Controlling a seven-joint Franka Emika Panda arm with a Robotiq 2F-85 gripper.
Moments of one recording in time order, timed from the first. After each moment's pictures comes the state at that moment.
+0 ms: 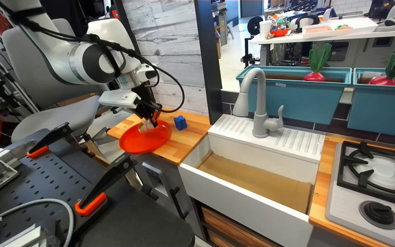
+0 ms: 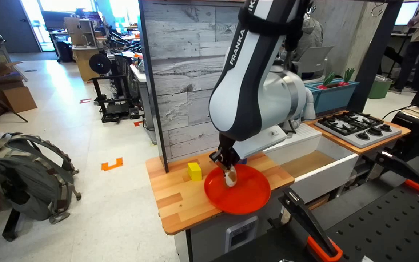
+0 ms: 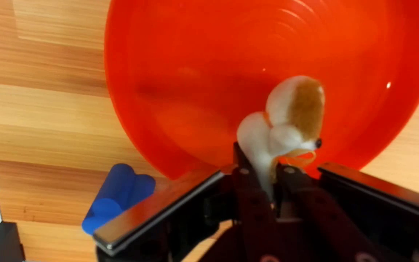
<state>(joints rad) 0.23 0.92 -0.01 -1.96 -0.02 3.00 0.01</state>
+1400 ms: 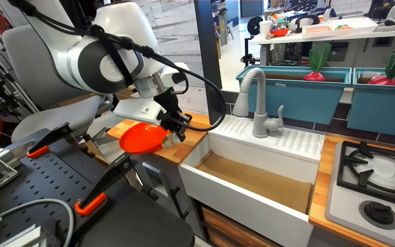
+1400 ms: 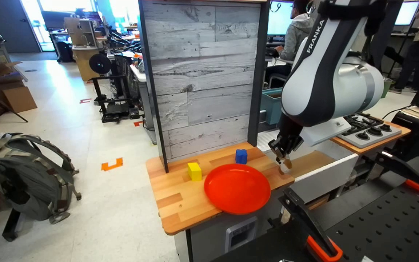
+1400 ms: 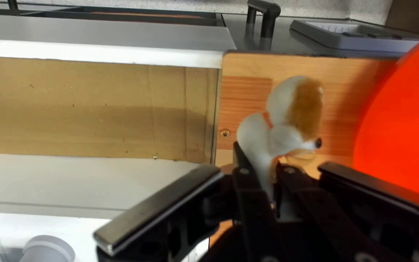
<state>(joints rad) -0.03 0.83 -0.04 -2.16 -0.04 3.14 -0.13</state>
